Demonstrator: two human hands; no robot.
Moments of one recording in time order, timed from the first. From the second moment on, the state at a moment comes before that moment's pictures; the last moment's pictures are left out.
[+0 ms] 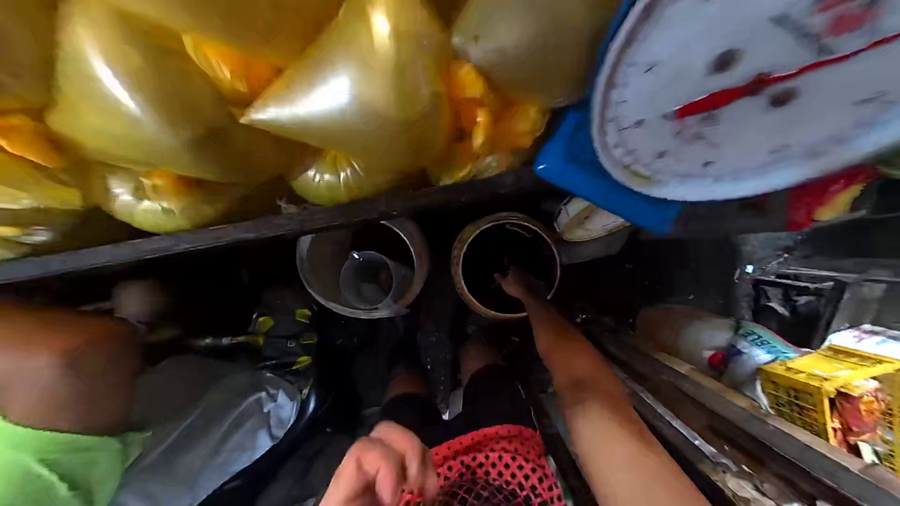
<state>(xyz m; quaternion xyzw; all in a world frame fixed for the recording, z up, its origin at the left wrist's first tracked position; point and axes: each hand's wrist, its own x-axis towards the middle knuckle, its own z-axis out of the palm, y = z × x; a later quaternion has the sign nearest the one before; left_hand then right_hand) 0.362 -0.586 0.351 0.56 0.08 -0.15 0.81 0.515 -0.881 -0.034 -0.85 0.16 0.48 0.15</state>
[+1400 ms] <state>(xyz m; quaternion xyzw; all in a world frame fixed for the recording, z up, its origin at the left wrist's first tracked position) 0.447 -0.543 0.317 0.83 0.04 -0.08 0.54 0.392 -0.937 0.079 -0.77 0.43 0.30 0.35</state>
